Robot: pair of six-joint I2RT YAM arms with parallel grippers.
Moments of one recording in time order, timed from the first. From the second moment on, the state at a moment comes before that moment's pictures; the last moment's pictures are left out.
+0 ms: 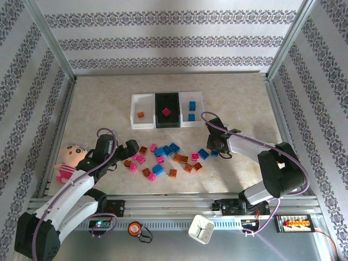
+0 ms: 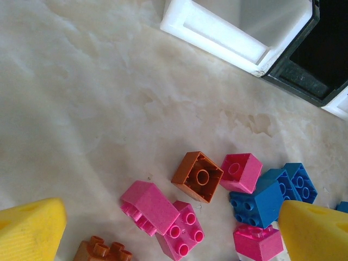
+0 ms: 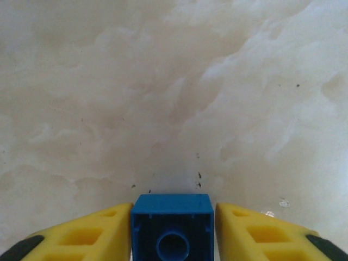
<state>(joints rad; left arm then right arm) -0.31 0.80 0.41 -0.38 0.06 -0.74 0.42 1.50 0.73 -0.45 0.19 0.68</state>
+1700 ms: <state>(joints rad) -0.45 0.86 0.45 -0.59 0.00 -0.74 0.46 1.84 1.33 -0.39 0.13 0.40</state>
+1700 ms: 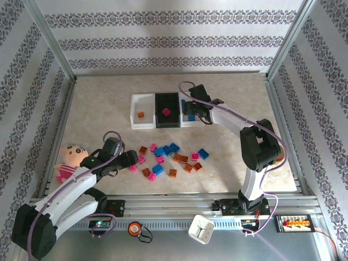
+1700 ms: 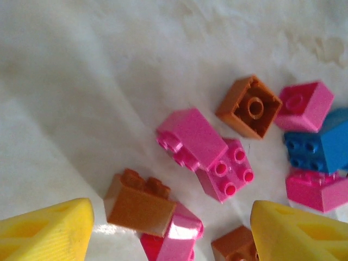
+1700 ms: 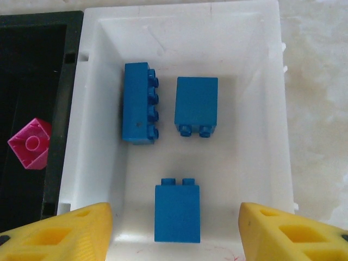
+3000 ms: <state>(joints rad) -0.48 1.15 0.48 -0.42 -0.12 -0.73 0.45 1.78 1.23 -0.34 0.12 0.42</state>
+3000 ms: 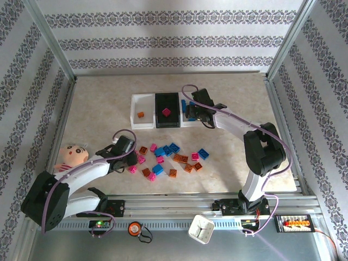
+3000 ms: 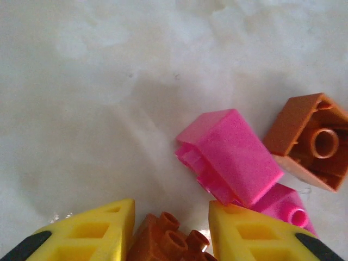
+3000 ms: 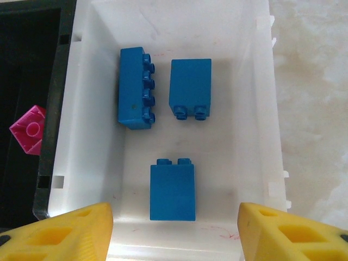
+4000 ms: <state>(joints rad) -0.29 1.88 1.35 -0.43 -0.09 -0.50 0.50 1.52 0.96 -0.30 0.09 0.50</state>
